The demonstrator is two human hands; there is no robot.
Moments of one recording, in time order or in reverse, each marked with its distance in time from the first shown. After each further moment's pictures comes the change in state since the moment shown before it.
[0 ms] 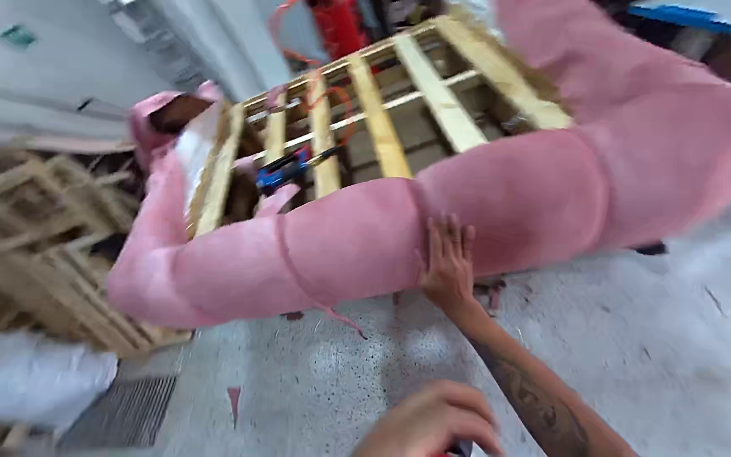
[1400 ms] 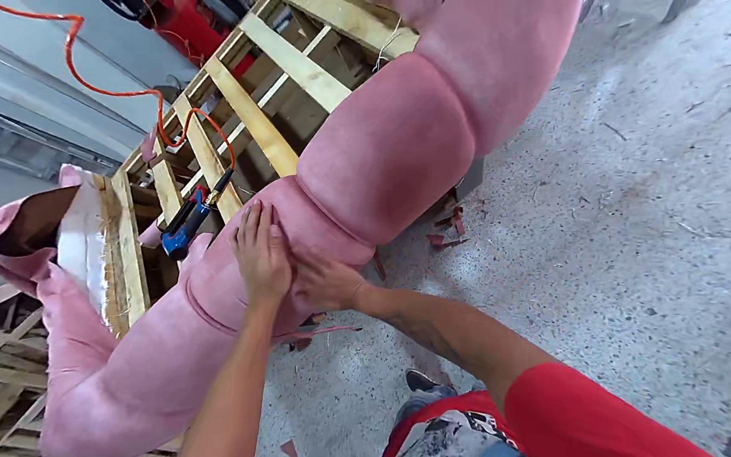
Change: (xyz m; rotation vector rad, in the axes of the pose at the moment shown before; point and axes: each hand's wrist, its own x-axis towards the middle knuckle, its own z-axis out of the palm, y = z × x) left_hand 0.156 -0.181 -0.158 1.181 0.257 0.079; right_hand -0.022 -0.061 0.066 0.089 0.004 -0.375
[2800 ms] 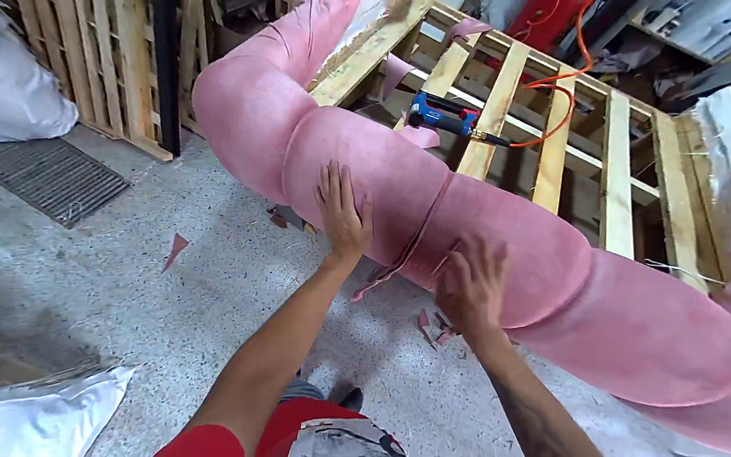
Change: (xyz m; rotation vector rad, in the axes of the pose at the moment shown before) left_hand -0.225 -0.168 -0.035 0.148 0.793 -0.905; right_hand 0.091 -0.083 -0.022 -0.002 -0.297 -0.303
